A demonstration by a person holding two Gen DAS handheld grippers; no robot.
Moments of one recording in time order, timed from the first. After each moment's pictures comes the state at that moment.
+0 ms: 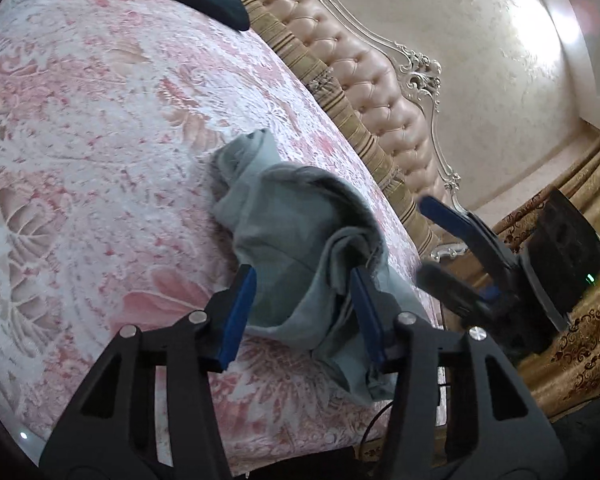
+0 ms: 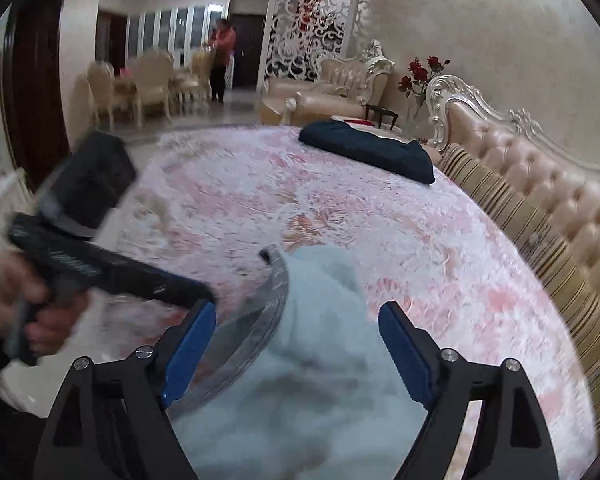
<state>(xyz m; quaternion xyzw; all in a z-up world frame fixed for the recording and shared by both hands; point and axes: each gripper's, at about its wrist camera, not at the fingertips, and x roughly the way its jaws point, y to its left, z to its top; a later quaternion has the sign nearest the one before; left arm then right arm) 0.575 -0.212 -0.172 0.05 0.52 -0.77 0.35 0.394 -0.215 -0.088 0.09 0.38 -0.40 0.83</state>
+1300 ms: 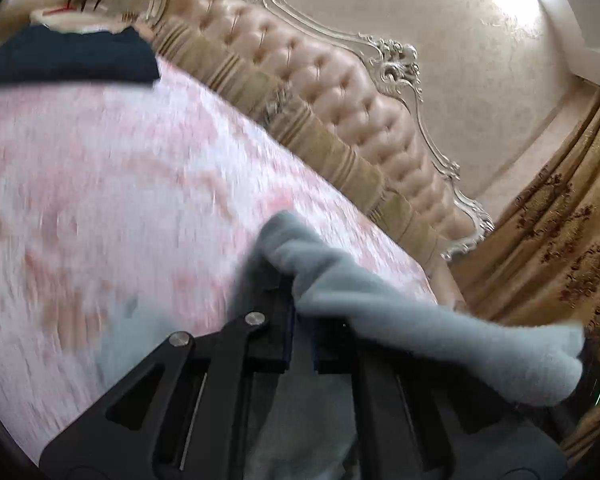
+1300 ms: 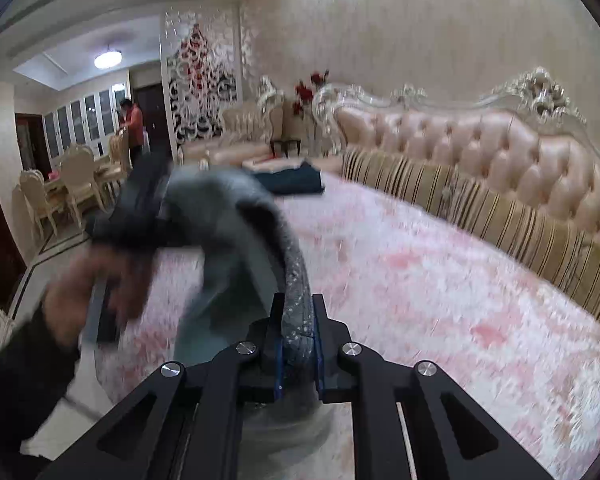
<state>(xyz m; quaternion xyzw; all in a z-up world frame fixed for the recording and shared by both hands) 0.462 -0.374 -0.079 0.11 0.43 -0.82 0.36 0.256 -0.173 -0.046 0.19 0.23 -0.52 0.80</state>
